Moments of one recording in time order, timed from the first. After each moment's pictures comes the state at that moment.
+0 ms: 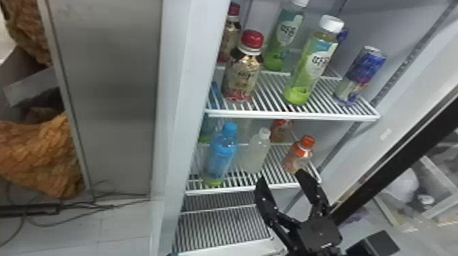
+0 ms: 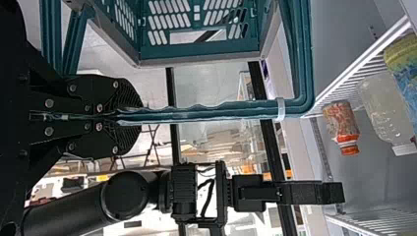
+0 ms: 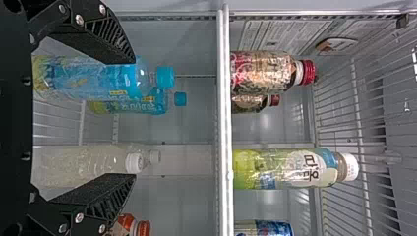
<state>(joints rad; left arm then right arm) 0.57 0.10 0.03 -2.28 1.11 1.51 -0.25 0.76 -0.14 -0.13 -2.11 -0.22 -0.31 0.19</state>
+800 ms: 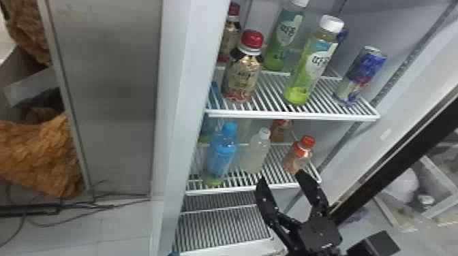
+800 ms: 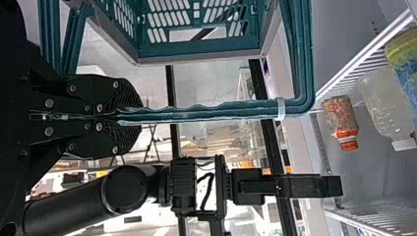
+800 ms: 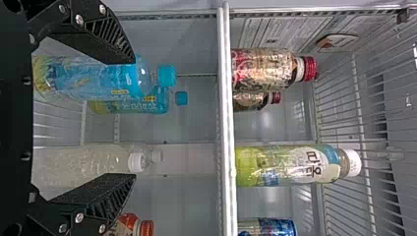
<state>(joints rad) 0.57 0.10 0.03 -2.28 1.12 1.51 -0.25 0.76 -0.14 -0.13 -2.11 -0.23 -0.31 0.19</state>
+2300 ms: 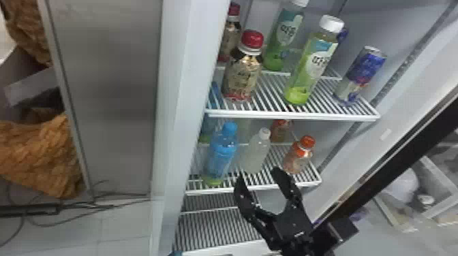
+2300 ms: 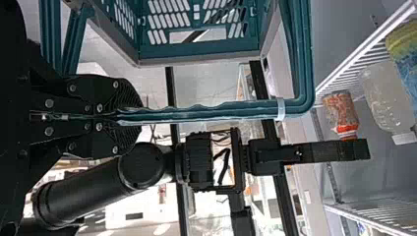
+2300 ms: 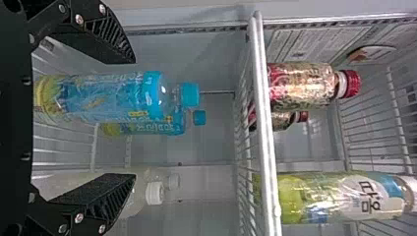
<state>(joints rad) 0.57 0.10 0.02 -2.28 1.13 1.50 -0.25 0.61 -0.19 -0.04 -1.95 -0.23 -0.31 0.20</state>
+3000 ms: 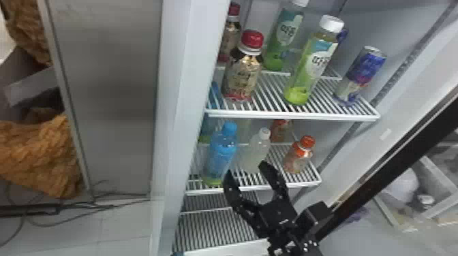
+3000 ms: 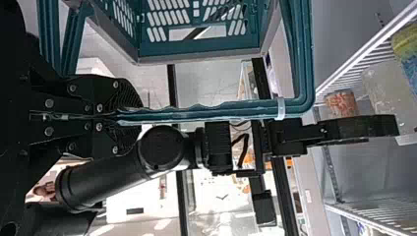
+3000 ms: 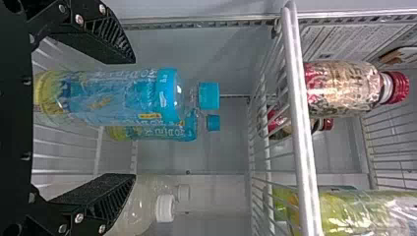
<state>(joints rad) 0.56 0.10 0.01 -2.26 1.14 1.50 -0.26 0.48 -0.21 0.00 -1.81 -0.21 -0.31 0.21</state>
